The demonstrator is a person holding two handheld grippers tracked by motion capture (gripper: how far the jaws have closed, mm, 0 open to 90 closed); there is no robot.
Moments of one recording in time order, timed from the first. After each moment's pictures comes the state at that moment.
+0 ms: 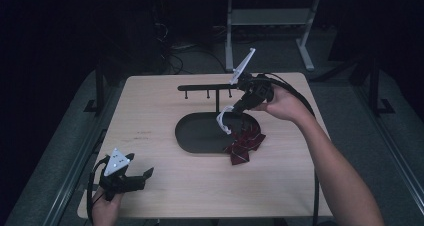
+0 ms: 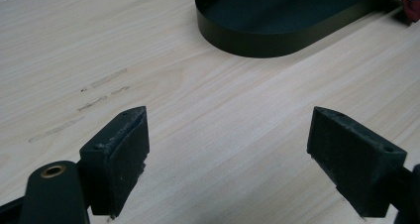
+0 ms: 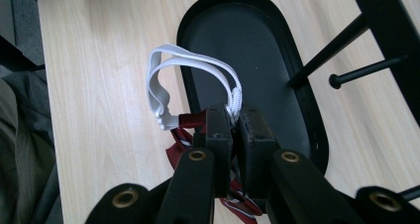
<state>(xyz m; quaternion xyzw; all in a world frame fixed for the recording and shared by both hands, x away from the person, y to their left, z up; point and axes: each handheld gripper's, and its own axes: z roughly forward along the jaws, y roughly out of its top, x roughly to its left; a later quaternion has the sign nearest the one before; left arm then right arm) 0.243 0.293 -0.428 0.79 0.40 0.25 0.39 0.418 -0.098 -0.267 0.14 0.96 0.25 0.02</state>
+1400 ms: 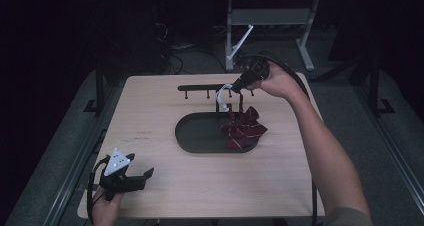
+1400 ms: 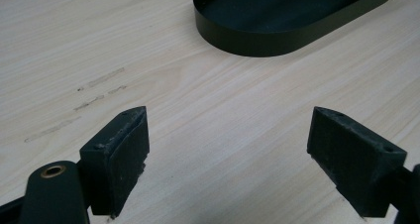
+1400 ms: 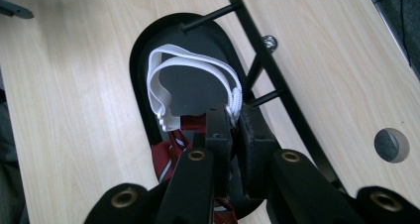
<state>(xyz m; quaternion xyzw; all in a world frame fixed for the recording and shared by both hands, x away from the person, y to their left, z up) 0.243 0.294 -0.429 0.79 0.40 0.24 0.39 0.472 -0.096 -0.247 0.19 0.95 0.24 0.03</state>
